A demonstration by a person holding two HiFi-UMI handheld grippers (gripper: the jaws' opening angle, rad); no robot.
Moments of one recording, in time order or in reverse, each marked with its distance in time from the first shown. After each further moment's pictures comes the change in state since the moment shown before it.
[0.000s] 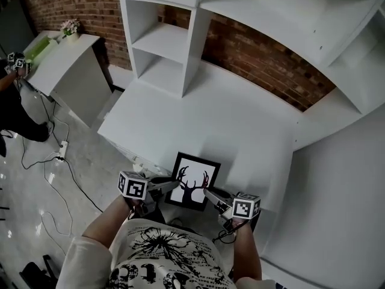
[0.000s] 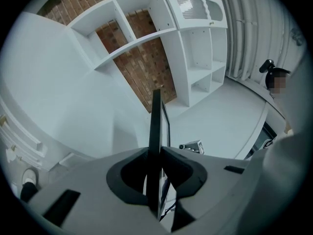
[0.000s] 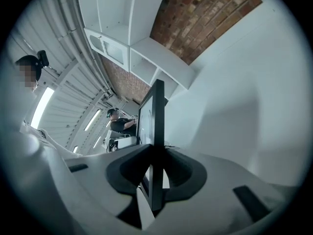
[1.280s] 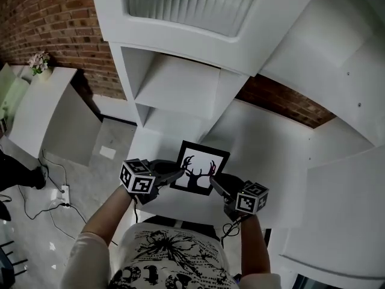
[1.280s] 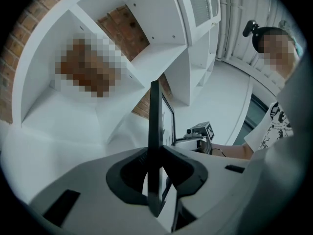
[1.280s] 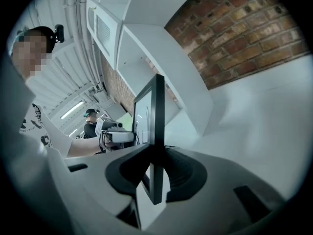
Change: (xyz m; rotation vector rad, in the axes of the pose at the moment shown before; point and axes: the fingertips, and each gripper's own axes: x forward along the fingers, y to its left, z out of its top) left arm -0.049 0.137 0.290 0.386 0.197 -0.072; right arm 0.210 -0.010 0.240 -0.231 -0.140 -0.221
